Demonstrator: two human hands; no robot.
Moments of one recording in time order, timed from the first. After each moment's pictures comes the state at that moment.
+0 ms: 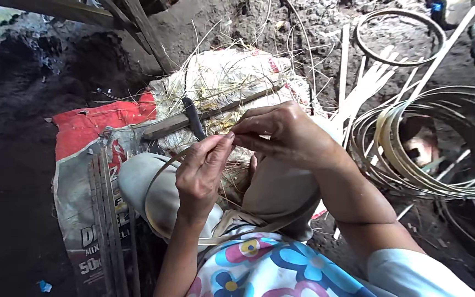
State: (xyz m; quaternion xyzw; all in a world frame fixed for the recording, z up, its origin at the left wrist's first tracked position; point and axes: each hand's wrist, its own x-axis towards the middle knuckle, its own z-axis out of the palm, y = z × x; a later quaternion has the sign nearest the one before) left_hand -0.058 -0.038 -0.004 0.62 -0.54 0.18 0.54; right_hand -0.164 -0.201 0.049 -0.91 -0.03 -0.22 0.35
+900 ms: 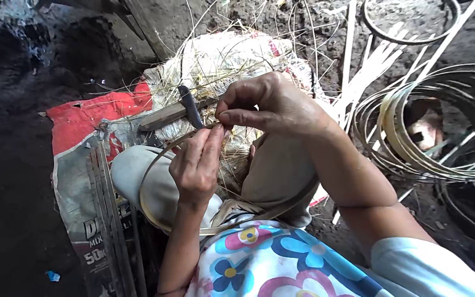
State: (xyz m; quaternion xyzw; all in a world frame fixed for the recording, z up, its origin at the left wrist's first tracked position) left_hand -0.059 -0.036 -0.014 0.67 -0.53 0.28 0.43; right_hand -0.144 -0.215 0.042 -0.83 -0.03 -0.18 0.53
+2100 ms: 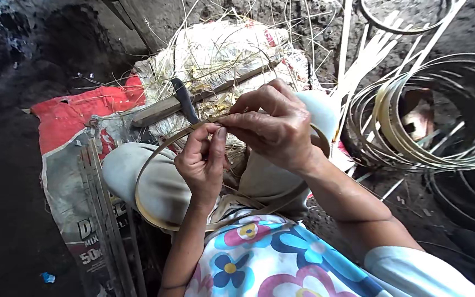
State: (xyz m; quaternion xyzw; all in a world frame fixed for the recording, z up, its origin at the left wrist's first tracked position) left_hand -0.083 -0.042 -0.025 0.57 -0.35 -0.12 0.74; right_hand -0.168 -0.174 0.010 -0.89 0.03 -0.41 0.19
